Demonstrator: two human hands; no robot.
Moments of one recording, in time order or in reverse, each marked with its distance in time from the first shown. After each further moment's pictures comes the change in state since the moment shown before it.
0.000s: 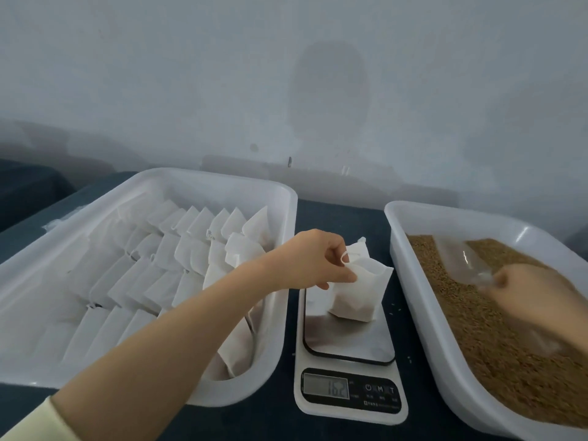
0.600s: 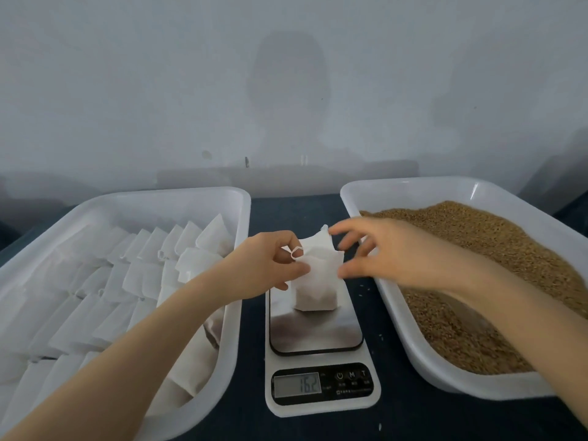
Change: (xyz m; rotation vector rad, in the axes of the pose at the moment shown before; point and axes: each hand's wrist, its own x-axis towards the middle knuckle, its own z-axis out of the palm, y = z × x) left_hand 0.001 0.001 0.005 0.017 -0.007 -0.035; right_hand -0.046 -0.094 -0.024 0.398 -0.250 -0.526
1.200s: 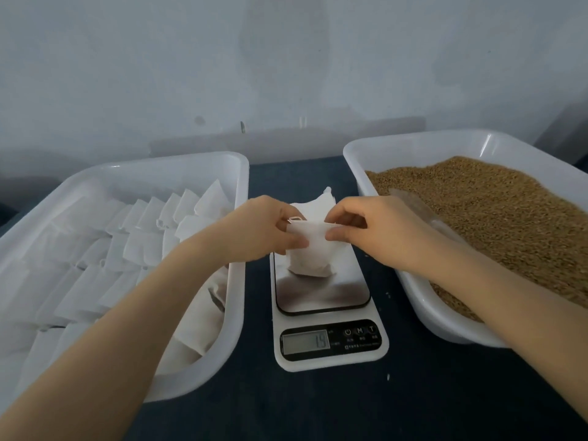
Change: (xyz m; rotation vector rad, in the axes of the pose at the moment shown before) left_hand -0.001 0.002 -0.006 0.250 -0.087 -0.001; right_hand 0.006 0.008 0.045 0.091 0.189 -0.073
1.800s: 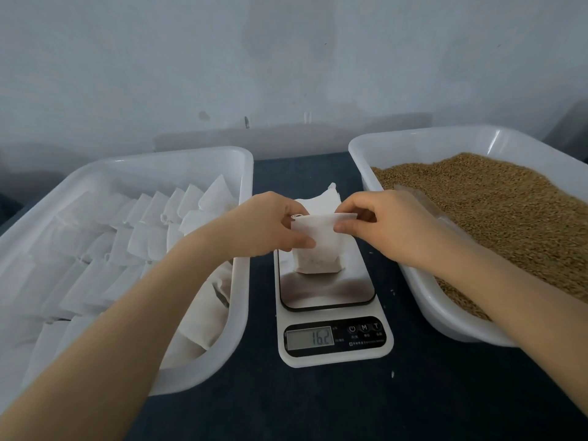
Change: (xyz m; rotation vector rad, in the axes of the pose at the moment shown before) left_hand -0.003 0.007 -0.002 0.076 -0.037 0.003; right_hand -0.002 0.001 -0.001 -0.040 0.053 0.003
